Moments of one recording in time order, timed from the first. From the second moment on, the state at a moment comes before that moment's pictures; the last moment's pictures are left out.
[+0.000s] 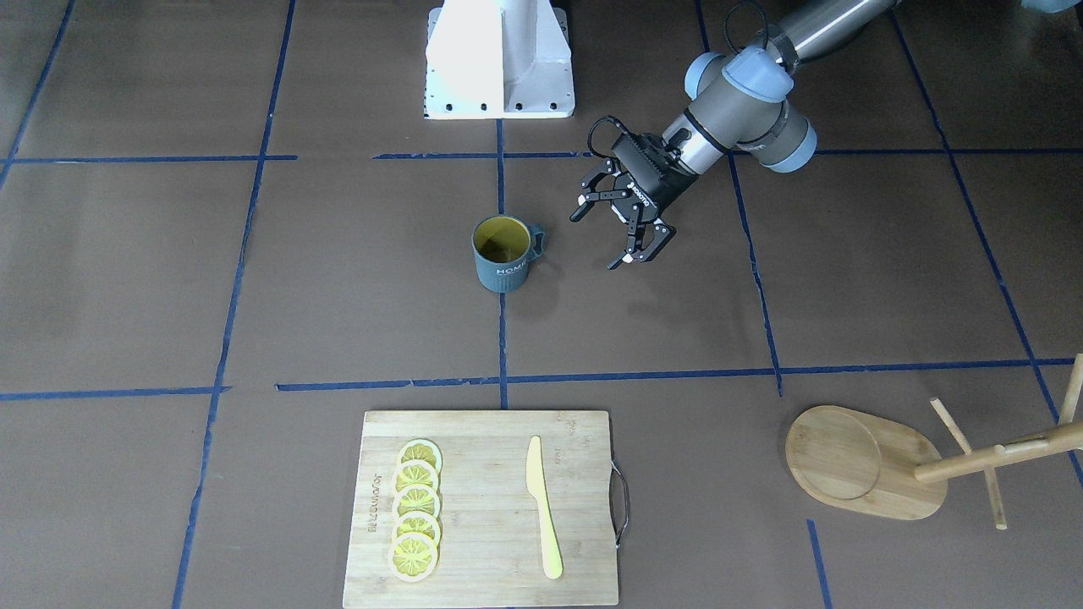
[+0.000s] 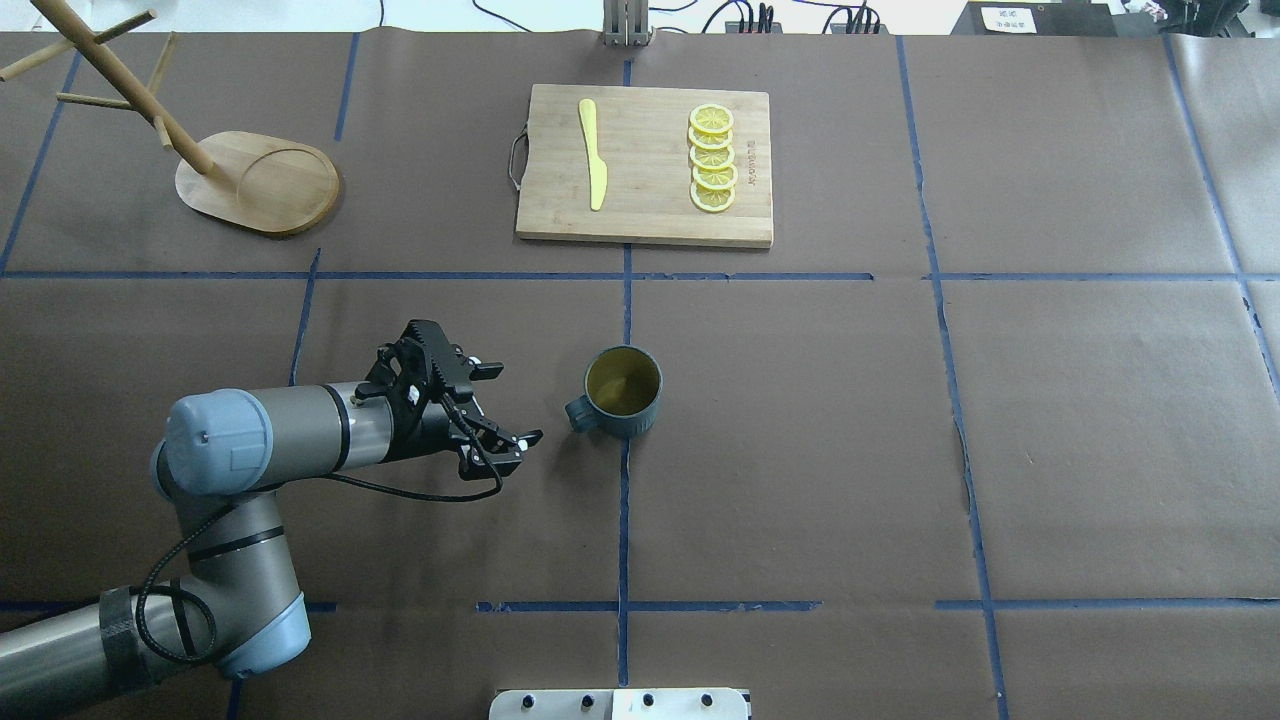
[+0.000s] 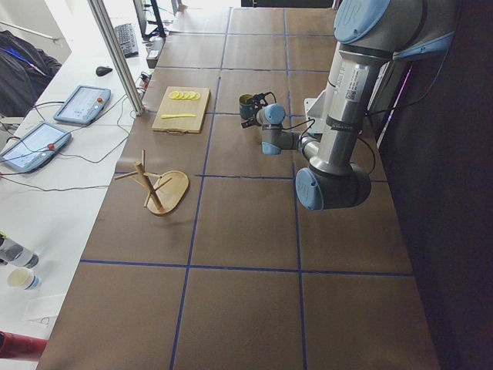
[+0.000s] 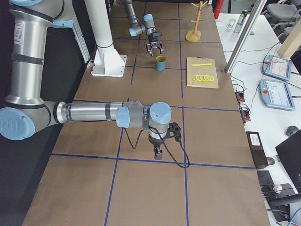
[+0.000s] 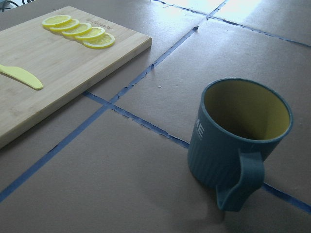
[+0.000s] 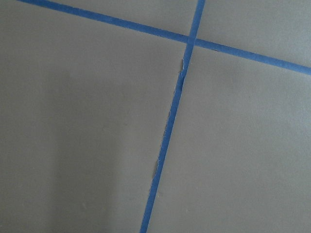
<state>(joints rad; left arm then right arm) -0.37 -1.94 -1.53 -2.78 -1.64 -0.42 1.51 -1.74 1.80 -1.63 2.30 -0.18</state>
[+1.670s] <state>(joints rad) -0.32 -2.05 -1.42 -2.83 -1.46 -0.42 1.51 -1.74 1.81 -1.63 2.30 -0.18</state>
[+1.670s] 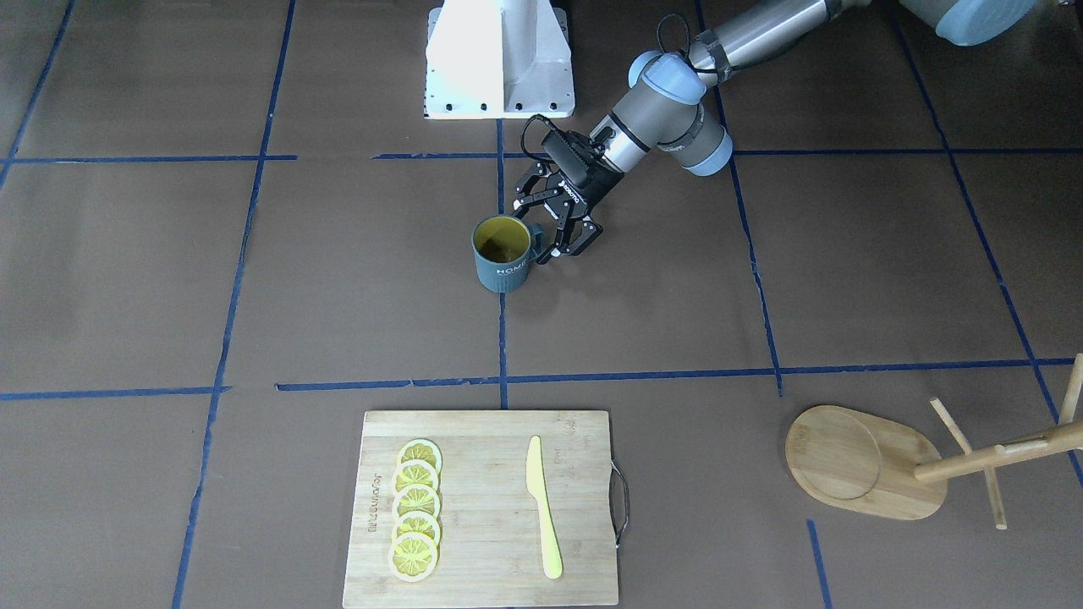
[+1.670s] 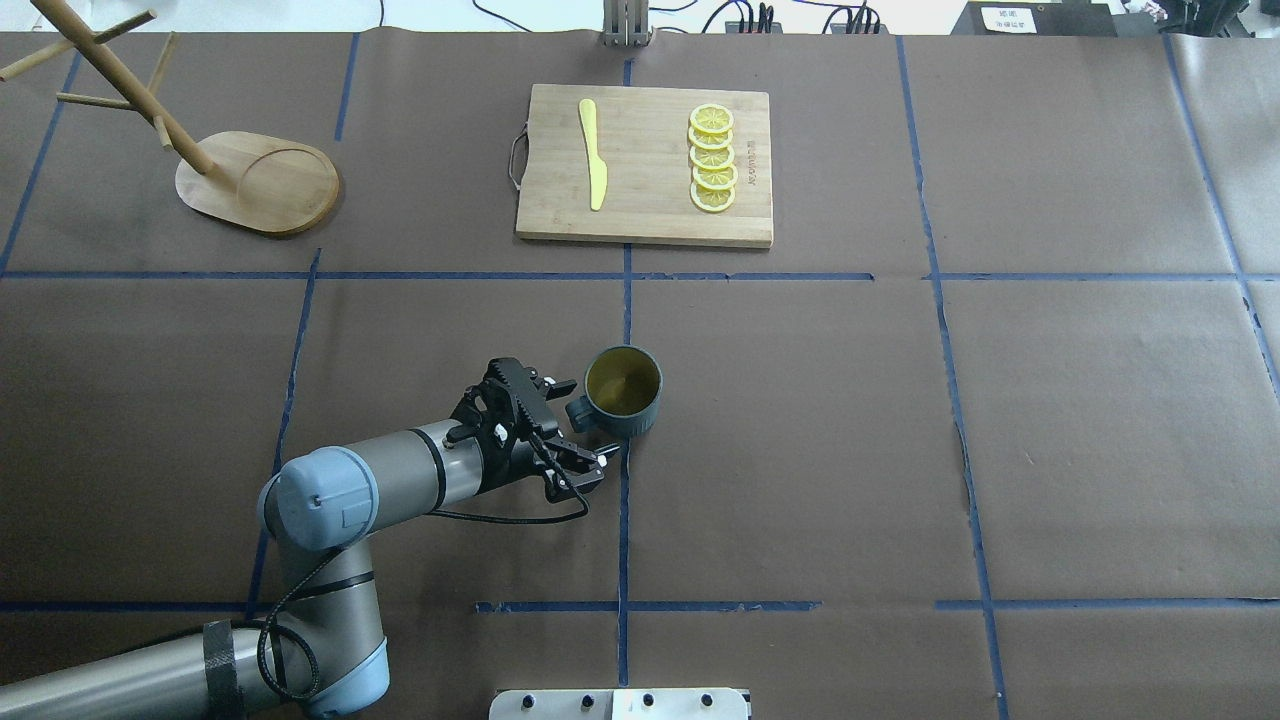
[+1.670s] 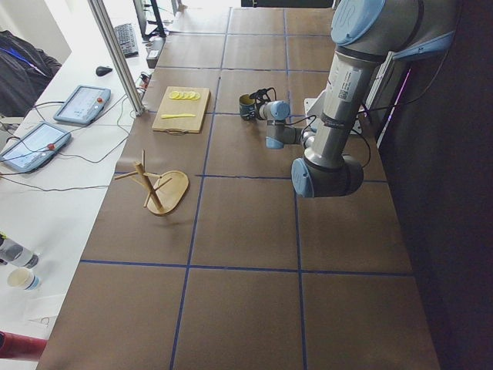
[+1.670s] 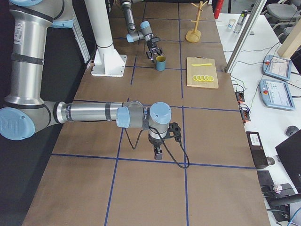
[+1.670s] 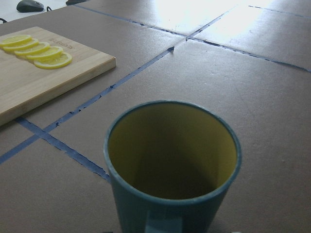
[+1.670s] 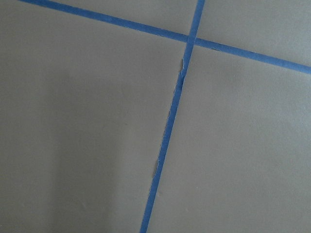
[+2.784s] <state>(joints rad) -0.37 -2.06 -1.53 -2.84 -1.46 -0.63 1.51 -1.74 1.80 -1.63 2.30 -0.18</state>
